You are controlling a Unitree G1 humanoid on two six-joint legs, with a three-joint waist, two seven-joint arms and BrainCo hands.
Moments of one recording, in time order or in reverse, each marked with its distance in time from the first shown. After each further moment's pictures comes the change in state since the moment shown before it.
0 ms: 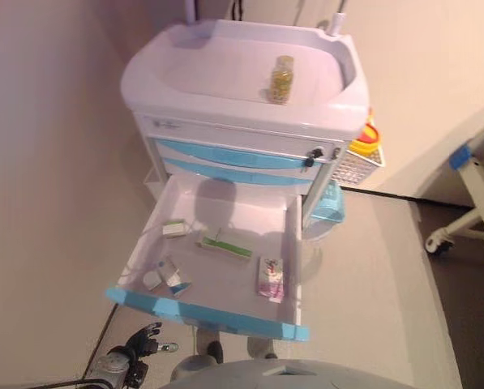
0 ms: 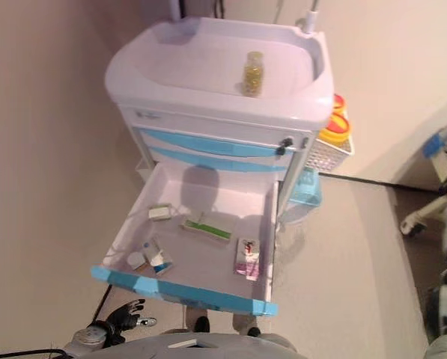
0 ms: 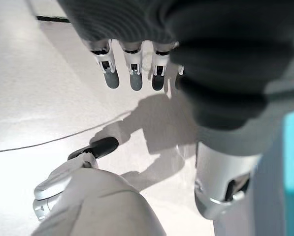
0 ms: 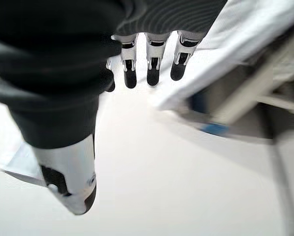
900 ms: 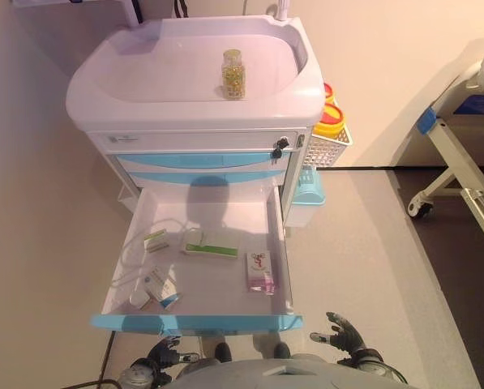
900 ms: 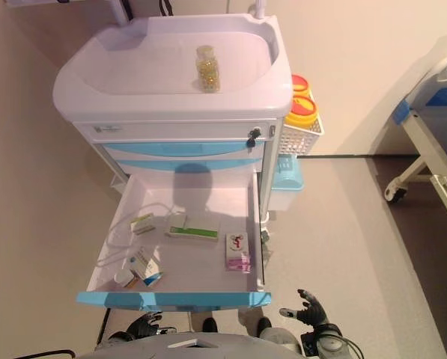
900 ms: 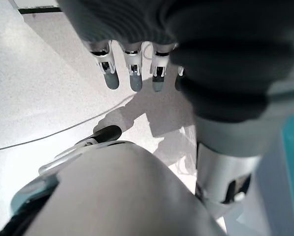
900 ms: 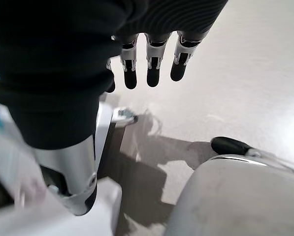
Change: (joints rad) left arm 0.031 -0.132 0.014 0.082 0.039 -0.062 0.065; right arm 0.404 0.465 0.426 0.297 -0.490 -0.173 0.273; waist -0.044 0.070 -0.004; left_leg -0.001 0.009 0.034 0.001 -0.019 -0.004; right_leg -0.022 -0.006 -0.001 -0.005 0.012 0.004
